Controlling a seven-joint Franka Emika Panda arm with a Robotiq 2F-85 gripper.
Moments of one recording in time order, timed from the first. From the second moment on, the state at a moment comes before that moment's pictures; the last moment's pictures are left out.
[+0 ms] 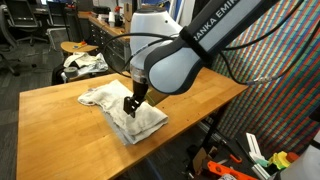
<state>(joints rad) 0.25 0.05 0.13 -2.49 -0.26 2.64 0.40</state>
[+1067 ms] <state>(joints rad) 0.23 0.20 0.06 -2.47 -0.27 2.74 0.39</state>
